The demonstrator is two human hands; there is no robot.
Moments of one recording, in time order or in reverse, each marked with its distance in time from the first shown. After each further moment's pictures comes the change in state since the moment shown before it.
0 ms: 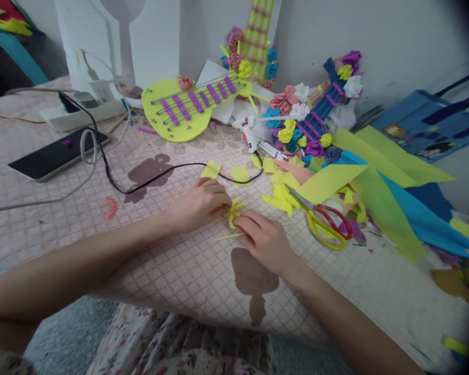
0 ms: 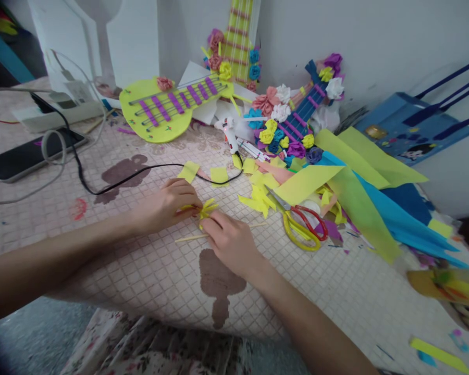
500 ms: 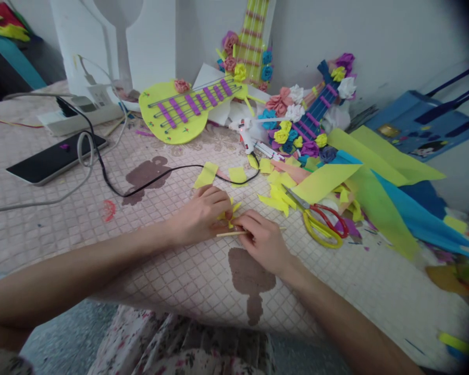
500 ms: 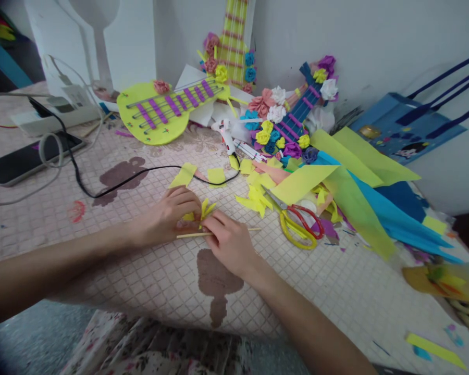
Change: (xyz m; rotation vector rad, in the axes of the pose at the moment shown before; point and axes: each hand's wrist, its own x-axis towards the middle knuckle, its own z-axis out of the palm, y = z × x) left_hand -0.003 0.017 0.004 -0.094 0.007 0.003; right_hand -0.001 0.000 0.002 0.232 -0.003 0.143
